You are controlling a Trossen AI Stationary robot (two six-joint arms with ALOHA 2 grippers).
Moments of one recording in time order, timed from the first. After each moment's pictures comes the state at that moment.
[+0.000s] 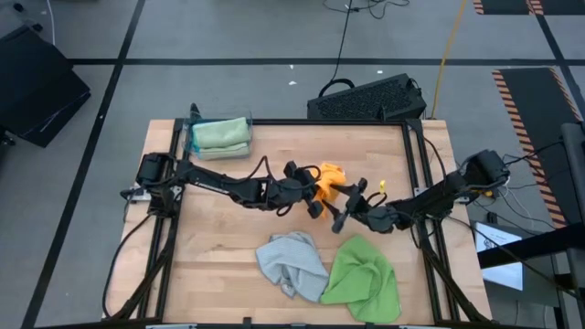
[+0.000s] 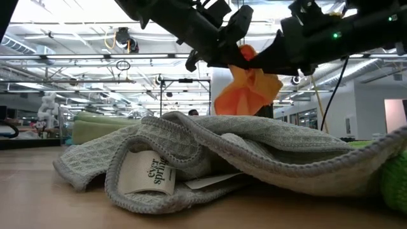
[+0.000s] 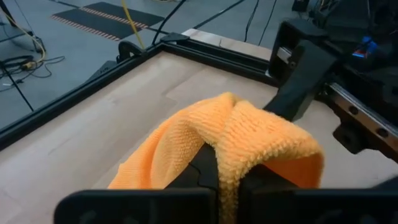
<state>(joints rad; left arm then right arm) -0.07 1.86 1.23 0.23 -0.50 -0.28 0.37 1.49 0.42 0.86 0.92 0.10</state>
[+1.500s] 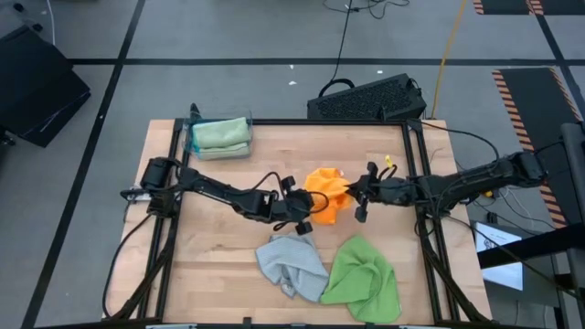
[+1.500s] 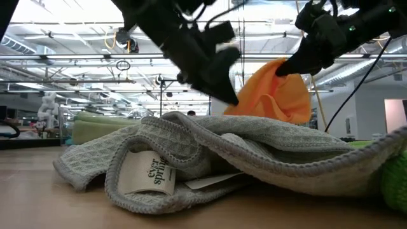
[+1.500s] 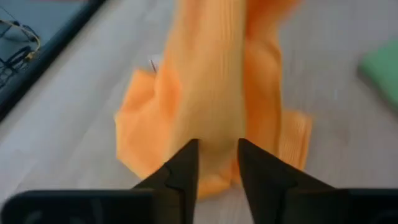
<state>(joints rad) -0.16 1.92 1.23 -0.04 -0.49 -0.18 0.12 0.95 0.42 0.06 0.39 0.18</state>
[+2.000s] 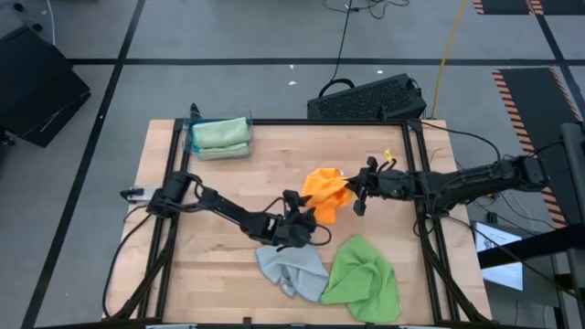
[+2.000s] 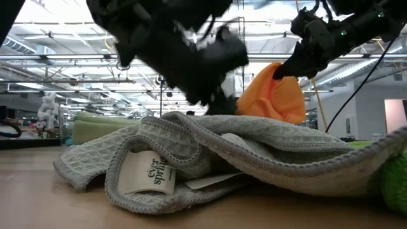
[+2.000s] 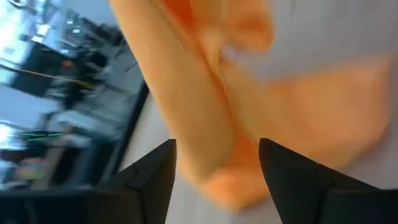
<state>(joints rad) -0.27 2.11 1.23 0.22 -0.96 0.32 0.02 0.95 0.42 0.07 0.31 0.18</state>
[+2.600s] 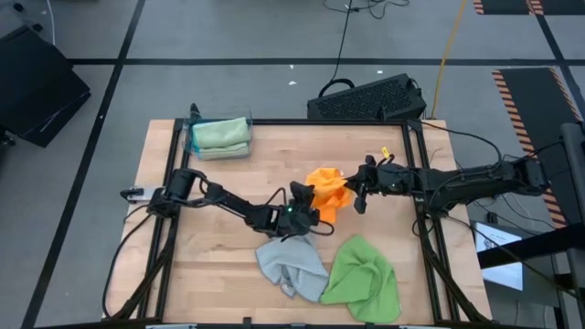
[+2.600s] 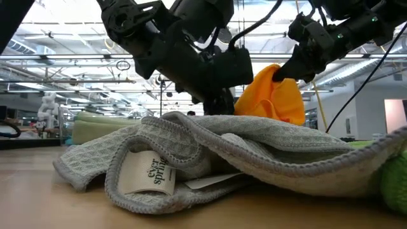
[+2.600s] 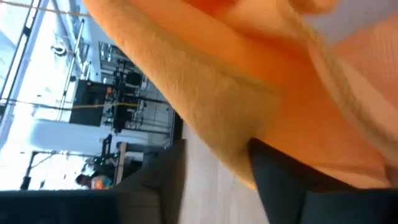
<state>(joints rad) -0.20 2.14 1.23 0.37 -0.99 0.74 -0.06 0.95 0.42 0.06 0.17 0.18</state>
